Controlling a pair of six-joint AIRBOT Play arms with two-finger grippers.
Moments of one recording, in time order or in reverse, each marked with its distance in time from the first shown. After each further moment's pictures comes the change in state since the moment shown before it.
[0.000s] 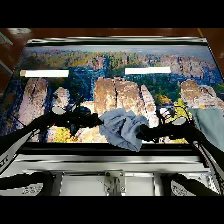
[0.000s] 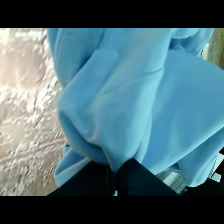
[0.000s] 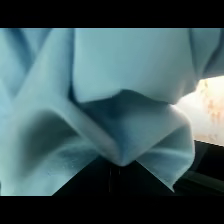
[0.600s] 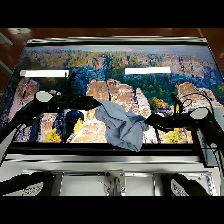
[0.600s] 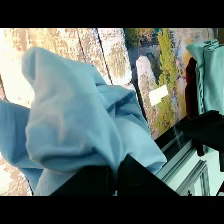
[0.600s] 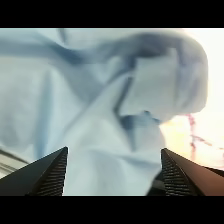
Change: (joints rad) left arm 0.049 0.120 0.192 0.075 -0.028 0.007; right arm -0.110 0.183 0.156 -0.230 0.057 0.040
